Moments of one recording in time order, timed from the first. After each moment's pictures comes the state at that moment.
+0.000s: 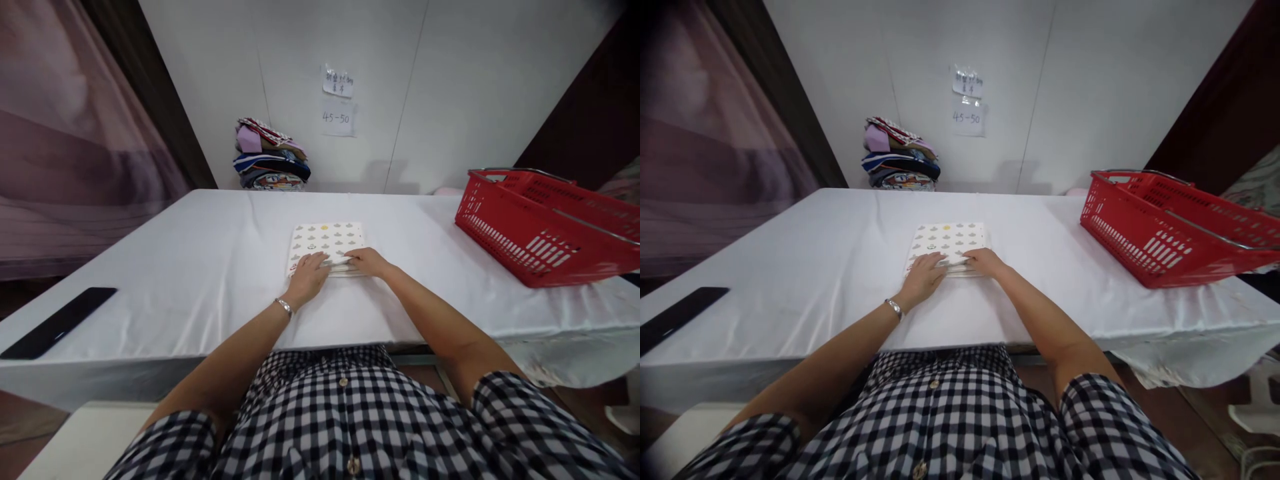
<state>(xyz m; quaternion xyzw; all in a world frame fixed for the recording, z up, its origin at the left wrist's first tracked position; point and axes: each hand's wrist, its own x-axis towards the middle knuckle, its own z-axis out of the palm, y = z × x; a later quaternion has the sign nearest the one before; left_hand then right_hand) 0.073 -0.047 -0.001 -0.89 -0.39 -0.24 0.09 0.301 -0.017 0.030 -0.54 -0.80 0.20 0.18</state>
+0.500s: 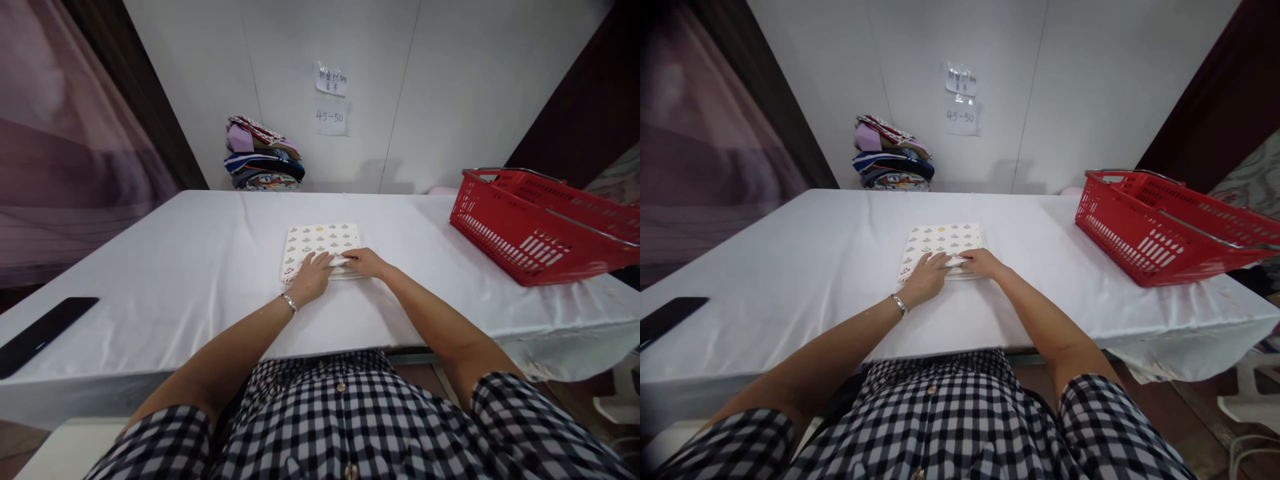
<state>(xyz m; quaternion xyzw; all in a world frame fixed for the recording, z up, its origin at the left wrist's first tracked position) 0.094 -0.036 0.008 -0.91 -0.36 -0.16 0.10 0.309 -0.011 0.024 -0.50 -0.79 0.26 0.25</state>
